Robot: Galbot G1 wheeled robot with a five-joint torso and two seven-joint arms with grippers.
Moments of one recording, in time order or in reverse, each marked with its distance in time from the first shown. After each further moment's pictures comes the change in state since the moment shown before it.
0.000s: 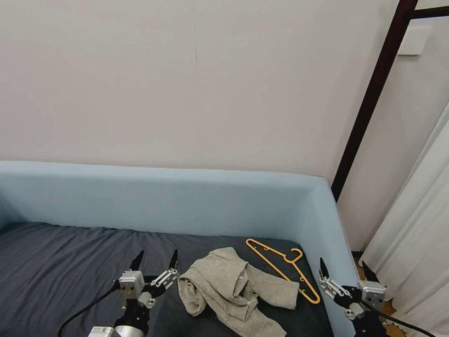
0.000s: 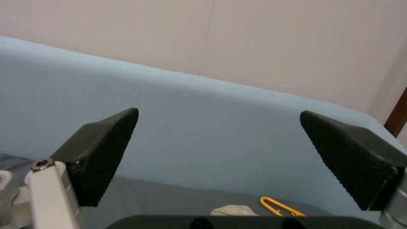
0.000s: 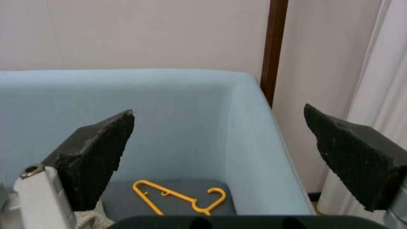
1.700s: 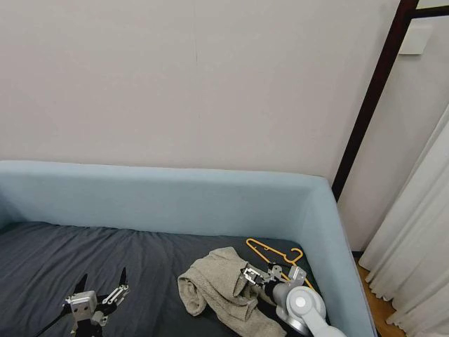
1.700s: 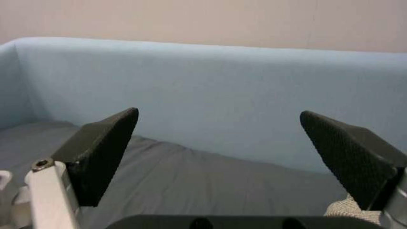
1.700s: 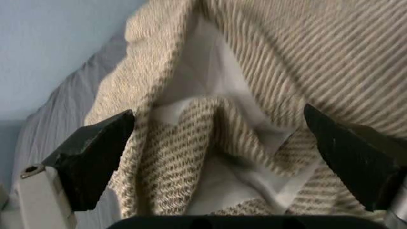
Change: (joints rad) left arm 0.061 0.008 -0.206 0.114 0.075 -0.081 -0.115; right arm 0.765 0.007 -0.413 -0.800 1.122 -0.458 0.178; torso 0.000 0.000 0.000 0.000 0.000
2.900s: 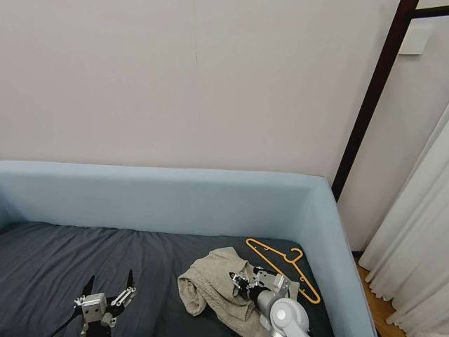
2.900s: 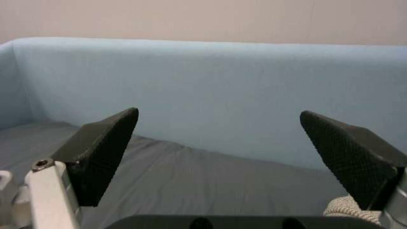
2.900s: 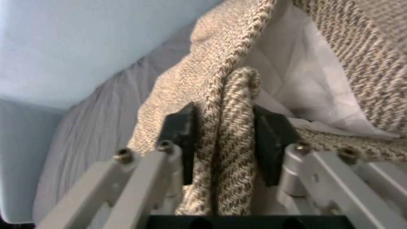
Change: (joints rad) left arm -0.033 -0.014 0.038 0.054 0.046 -0.032 -0.020; right arm -0.037 0.050 -0.019 -0.015 -0.203 0.098 -0.246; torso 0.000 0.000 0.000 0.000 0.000
